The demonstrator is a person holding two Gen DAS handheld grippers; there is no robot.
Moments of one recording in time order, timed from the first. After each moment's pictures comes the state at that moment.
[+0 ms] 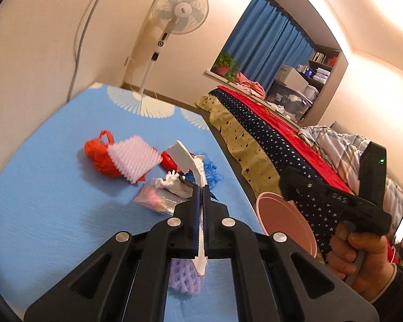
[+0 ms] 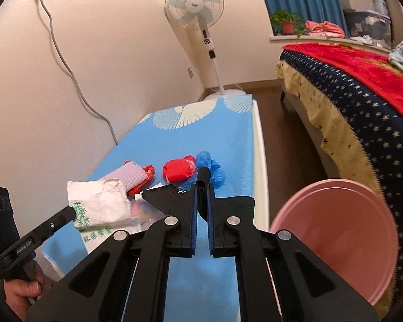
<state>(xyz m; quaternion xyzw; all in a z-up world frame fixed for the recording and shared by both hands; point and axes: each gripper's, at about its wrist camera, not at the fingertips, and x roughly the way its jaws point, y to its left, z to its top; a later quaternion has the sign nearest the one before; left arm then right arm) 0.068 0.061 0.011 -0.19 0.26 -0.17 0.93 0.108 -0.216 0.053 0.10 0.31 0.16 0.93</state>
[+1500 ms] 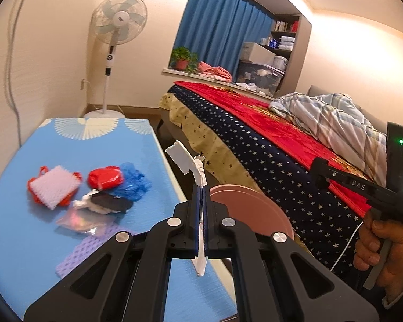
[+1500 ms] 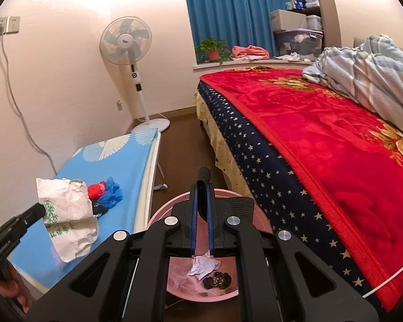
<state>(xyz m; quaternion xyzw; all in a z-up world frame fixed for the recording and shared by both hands) 0.055 -0.082 0.058 -0.07 0.25 -0.23 0.94 0.033 -0.363 0.089 0.10 0.27 -0.03 0.96</state>
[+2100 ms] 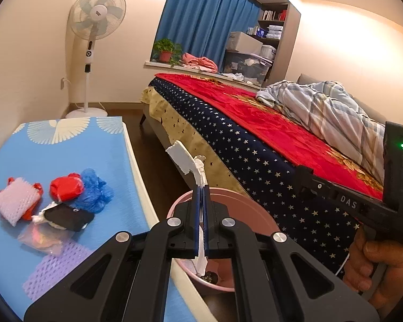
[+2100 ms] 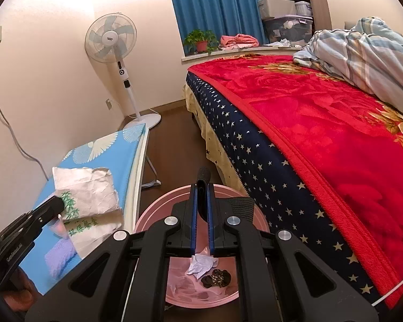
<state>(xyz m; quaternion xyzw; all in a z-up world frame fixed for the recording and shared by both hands) 0.088 -0.150 0.055 -0.06 0.26 -0.26 0.93 0.054 -0.380 0.071 0.12 0.29 -0.05 0.95</state>
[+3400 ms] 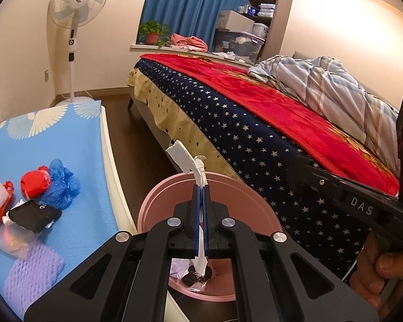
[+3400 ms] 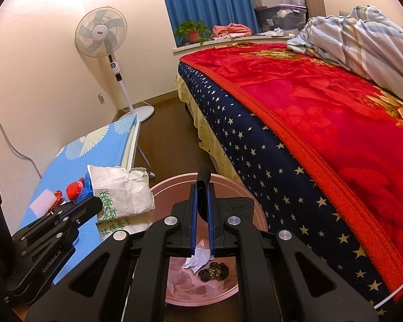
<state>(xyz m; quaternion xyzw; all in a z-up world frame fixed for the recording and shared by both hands) 0.111 -0.204 0.025 -0.02 0.30 -0.28 0.91 0.061 -0.387 0.056 0.13 0.31 -0.06 0.94</state>
